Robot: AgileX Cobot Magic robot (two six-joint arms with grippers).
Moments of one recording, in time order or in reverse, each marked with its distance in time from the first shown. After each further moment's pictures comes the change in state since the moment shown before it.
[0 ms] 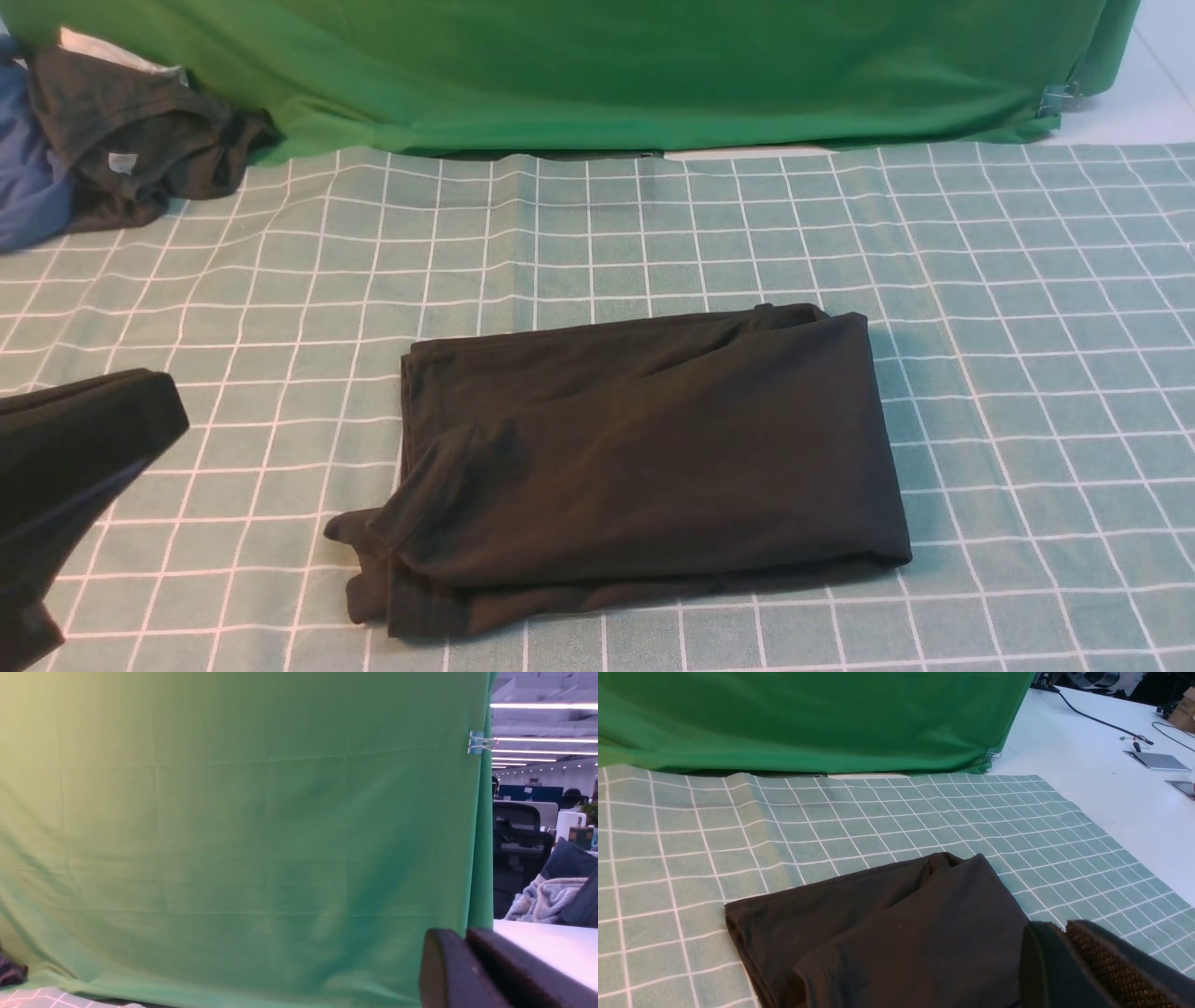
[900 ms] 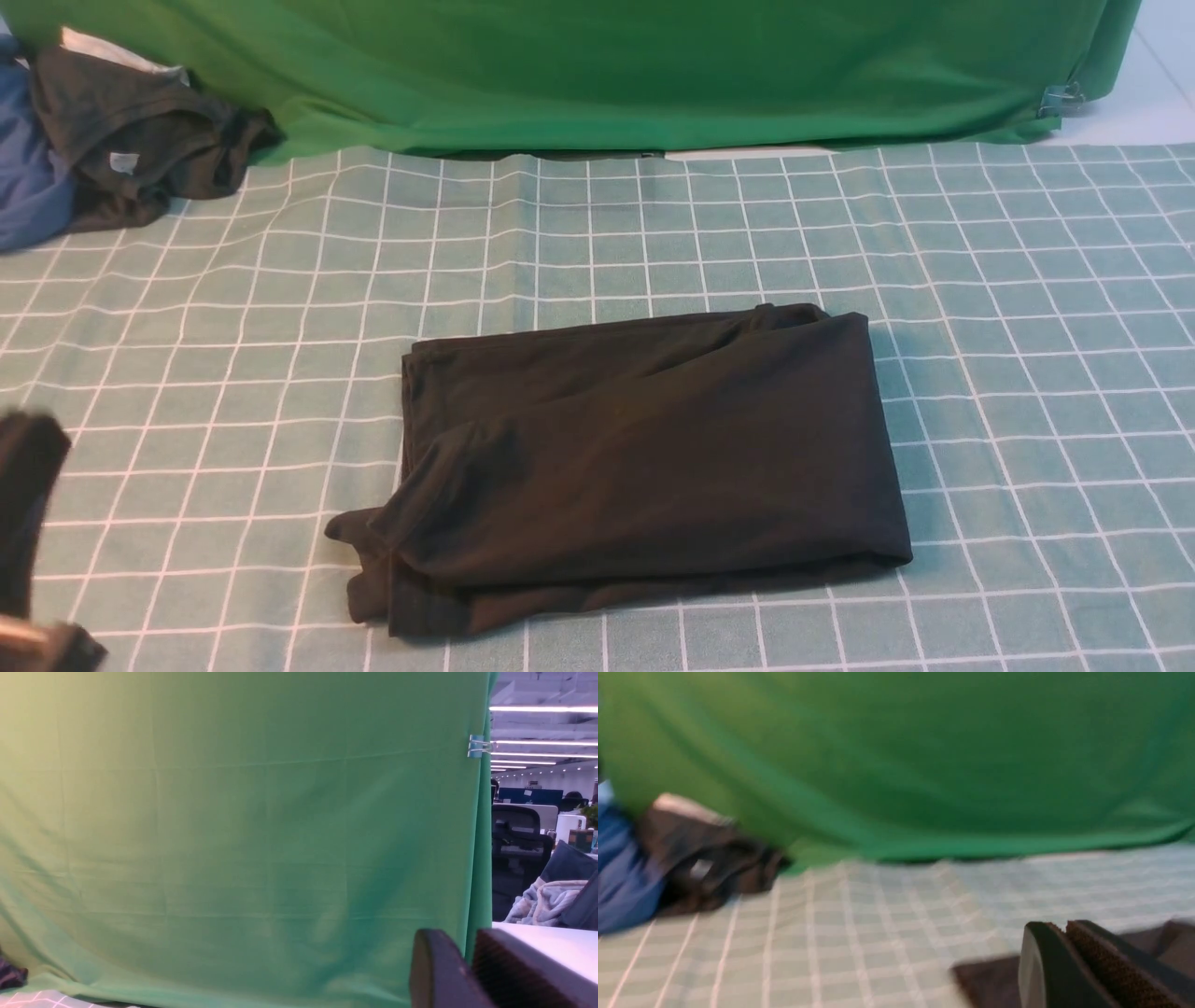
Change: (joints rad) right arm 0.000 0.000 0.000 0.000 -0.005 0.000; left arm 0.270 -0.271 0.475 0.130 -0.438 0.172
